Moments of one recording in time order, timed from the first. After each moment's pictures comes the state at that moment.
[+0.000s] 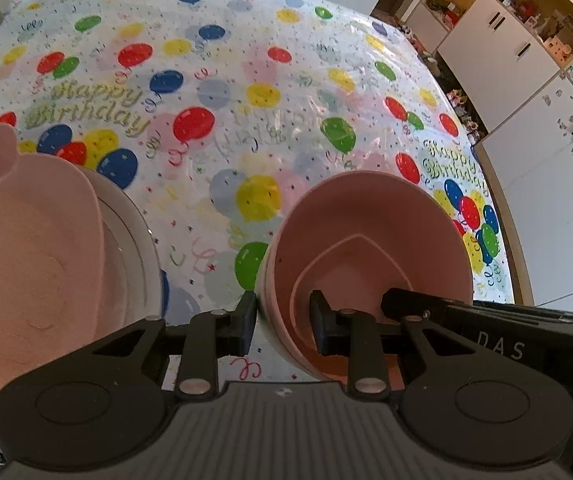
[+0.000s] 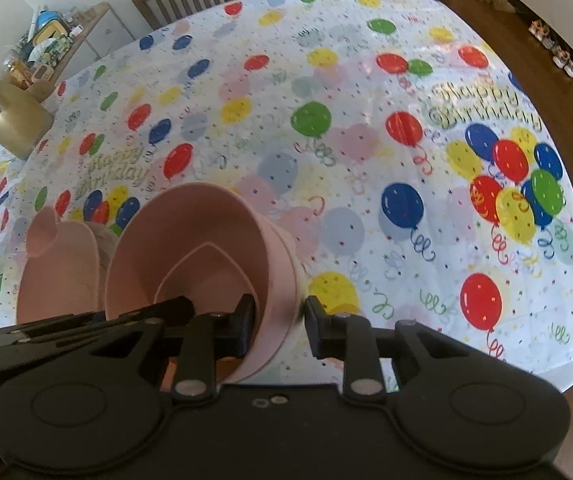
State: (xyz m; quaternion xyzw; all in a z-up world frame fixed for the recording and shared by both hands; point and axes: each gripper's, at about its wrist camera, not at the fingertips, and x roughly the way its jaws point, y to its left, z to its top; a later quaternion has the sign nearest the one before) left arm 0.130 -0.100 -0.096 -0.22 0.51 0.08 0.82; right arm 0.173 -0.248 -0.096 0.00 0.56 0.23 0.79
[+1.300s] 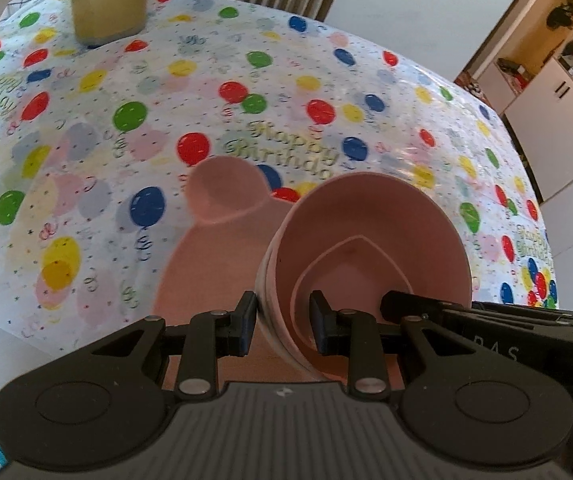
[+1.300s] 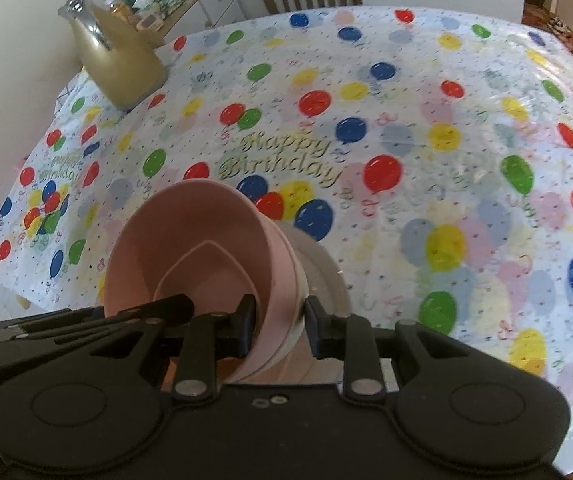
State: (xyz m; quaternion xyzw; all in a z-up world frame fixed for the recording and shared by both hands) left arm 0.045 0.054 -0.068 -0.25 0.48 0.19 0.82; right arm 0.122 -0.076 -0.076 -0.05 0.55 0.34 0.76
